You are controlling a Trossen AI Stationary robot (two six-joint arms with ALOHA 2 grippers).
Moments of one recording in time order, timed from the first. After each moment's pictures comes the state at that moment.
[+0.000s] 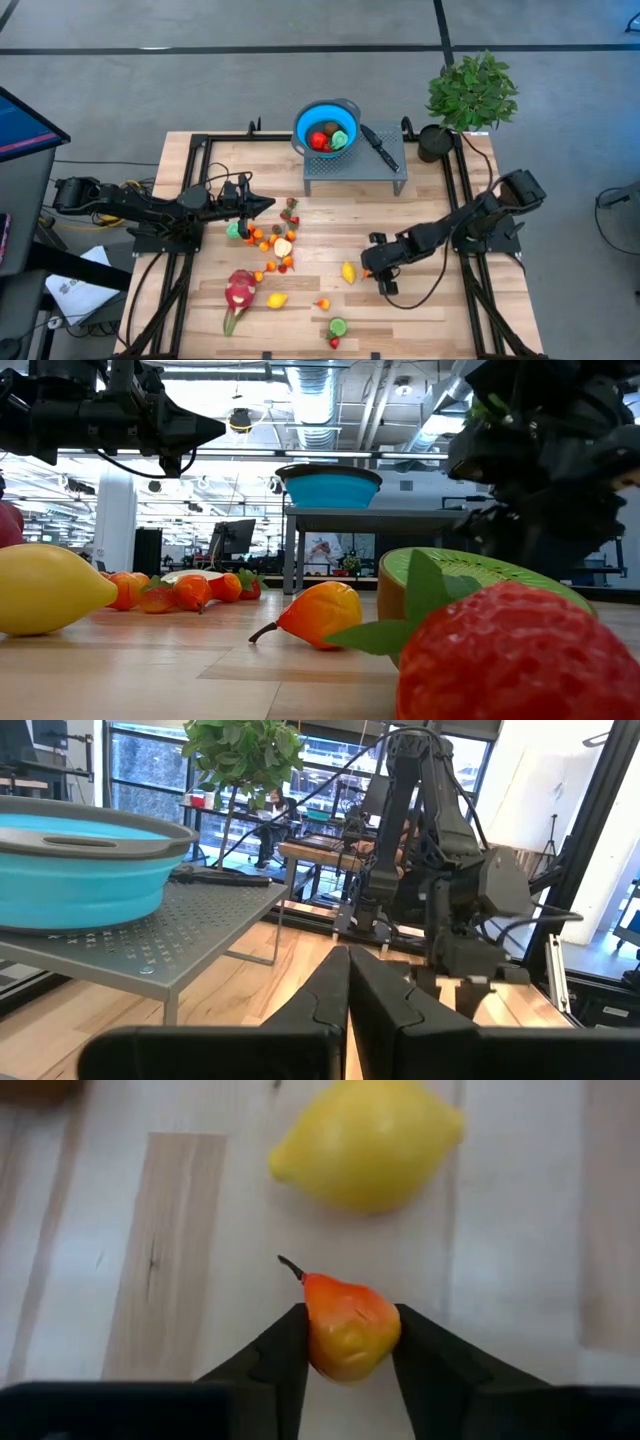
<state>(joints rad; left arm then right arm) 0.04 0.90 0.10 0.91 -0.13 -0.16 0.37 1.61 0.72 -0.16 0.01 0.28</state>
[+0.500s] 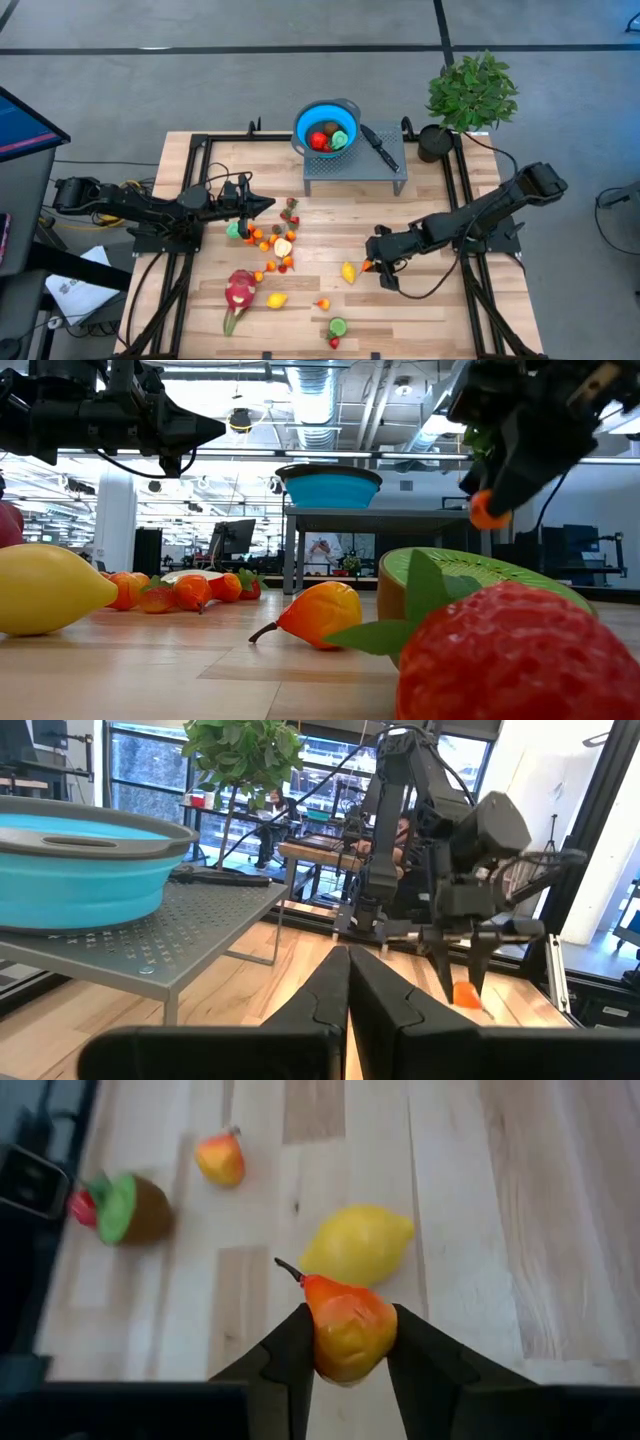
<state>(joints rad) 0.04 0.90 0.10 0.91 -0.13 -0.16 0.36 1.40 0.72 -0.18 0.02 0.43</state>
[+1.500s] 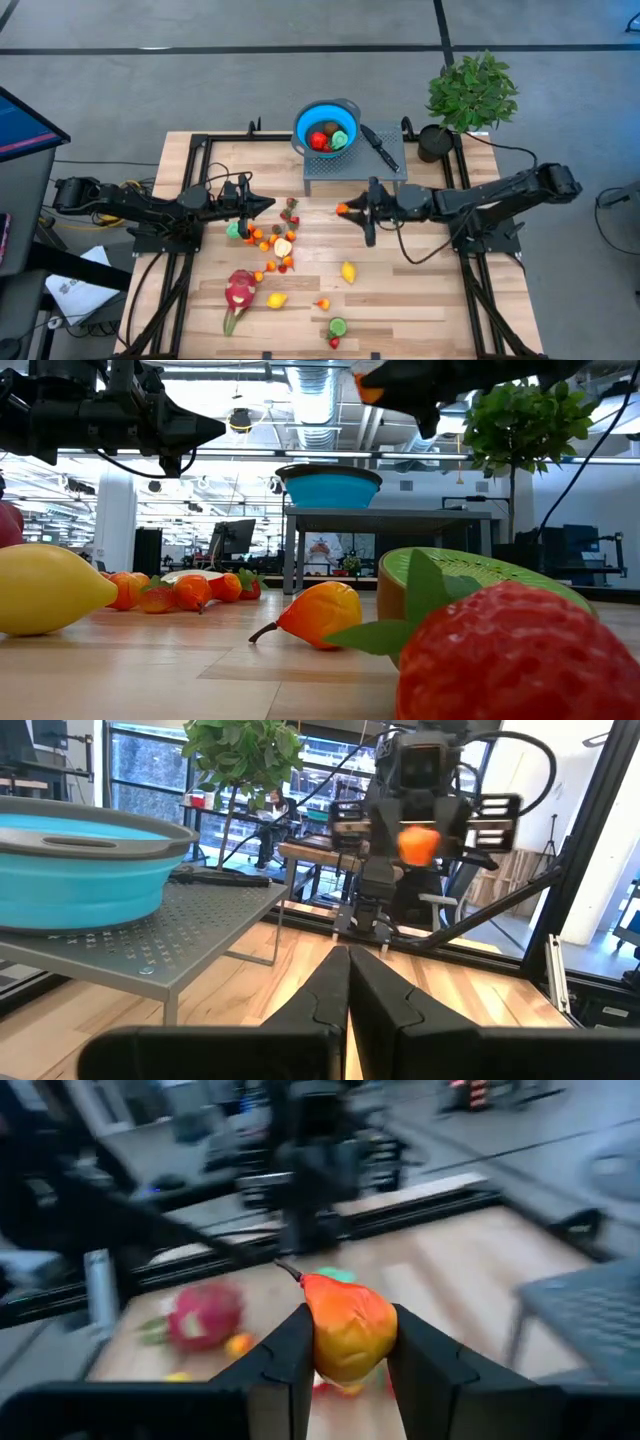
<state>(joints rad) 0.04 0.90 0.10 0.91 -0.13 -0.16 0.11 1.27 0.72 0.34 0.21 0.25</state>
